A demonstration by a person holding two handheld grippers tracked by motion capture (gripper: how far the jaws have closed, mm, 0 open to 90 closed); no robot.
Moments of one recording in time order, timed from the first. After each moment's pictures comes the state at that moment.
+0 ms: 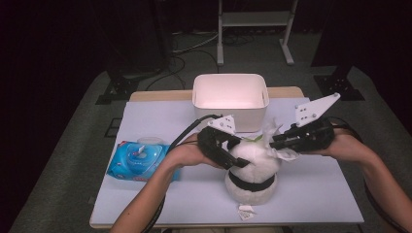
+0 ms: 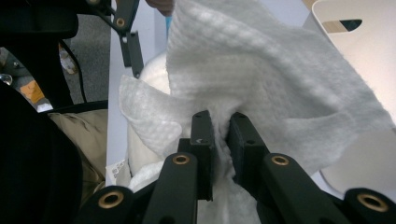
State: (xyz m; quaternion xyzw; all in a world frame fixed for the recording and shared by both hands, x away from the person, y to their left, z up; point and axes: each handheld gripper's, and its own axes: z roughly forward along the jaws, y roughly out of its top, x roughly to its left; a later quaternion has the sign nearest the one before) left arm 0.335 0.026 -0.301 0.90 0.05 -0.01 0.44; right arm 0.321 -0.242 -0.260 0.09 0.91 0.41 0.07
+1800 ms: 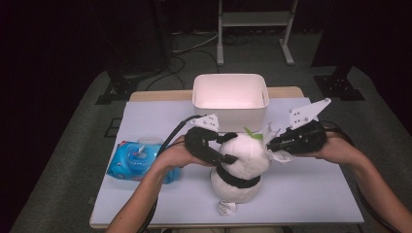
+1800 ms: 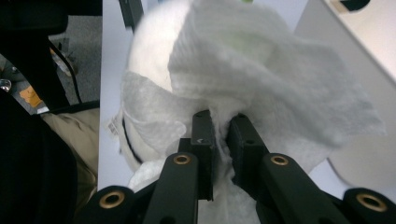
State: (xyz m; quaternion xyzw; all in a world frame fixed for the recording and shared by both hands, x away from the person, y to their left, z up) left arm 0.345 0.061 -0.315 0.88 0.10 -0.02 0.47; right arm 0.329 -0.242 -0.288 0.11 0.91 0.40 0.06
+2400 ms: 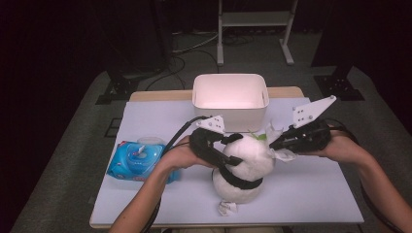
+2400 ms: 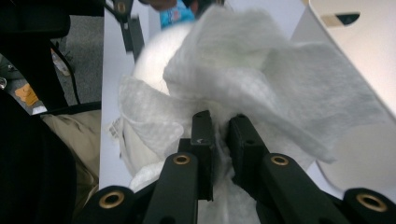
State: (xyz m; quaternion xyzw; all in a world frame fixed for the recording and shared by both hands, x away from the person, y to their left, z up) left arm 0.339 0.045 -0.312 0.88 0.08 -0.01 0.47; right arm 0.325 -0.241 -0.269 0.10 0.90 0.41 0.07
